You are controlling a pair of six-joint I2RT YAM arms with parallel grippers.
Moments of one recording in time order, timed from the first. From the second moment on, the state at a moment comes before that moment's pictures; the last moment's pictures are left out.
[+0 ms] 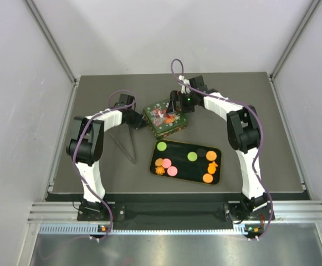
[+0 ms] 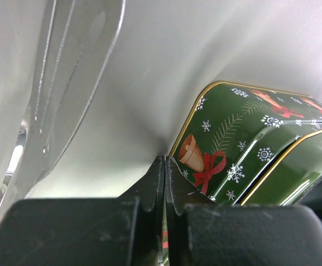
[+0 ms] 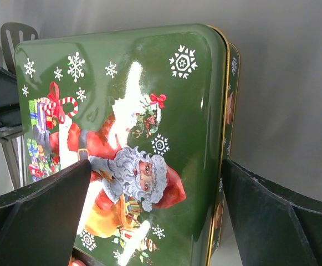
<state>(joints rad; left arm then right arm) -0.24 1.97 1.25 -0.26 0.16 -1.21 0.41 2.27 1.79 -0.35 -0.54 0.27</state>
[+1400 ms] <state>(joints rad) -0.25 1.97 1.23 -0.24 0.19 -1.21 0.46 2.20 1.80 -0.53 -0.37 0.26</state>
